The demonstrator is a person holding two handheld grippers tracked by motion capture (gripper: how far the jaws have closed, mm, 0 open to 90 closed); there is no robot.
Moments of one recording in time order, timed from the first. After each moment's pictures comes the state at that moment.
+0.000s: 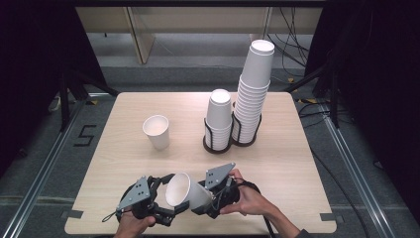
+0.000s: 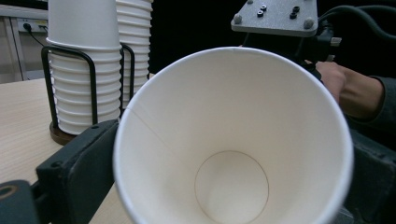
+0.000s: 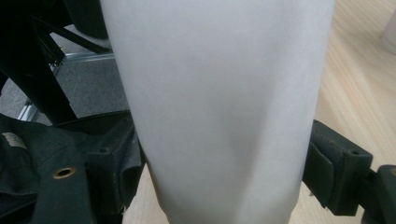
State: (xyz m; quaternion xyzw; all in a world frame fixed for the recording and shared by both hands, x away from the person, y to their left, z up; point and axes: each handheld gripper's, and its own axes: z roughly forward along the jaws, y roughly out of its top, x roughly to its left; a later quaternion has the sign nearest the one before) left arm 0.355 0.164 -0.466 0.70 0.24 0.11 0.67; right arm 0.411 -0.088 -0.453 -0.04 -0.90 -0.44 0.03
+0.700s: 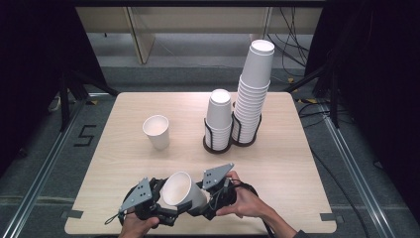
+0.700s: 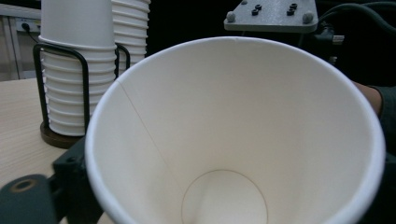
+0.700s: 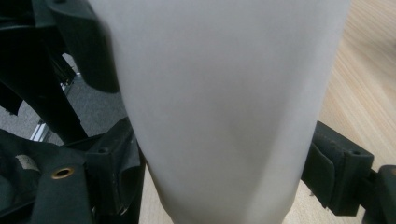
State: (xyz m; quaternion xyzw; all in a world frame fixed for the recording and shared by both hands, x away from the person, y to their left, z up) left arm 0.352 0.155 -0.469 0.69 0.24 0.10 0.68; right arm 0.407 -0.079 -0.456 -0.05 -0.88 -0.46 0.05
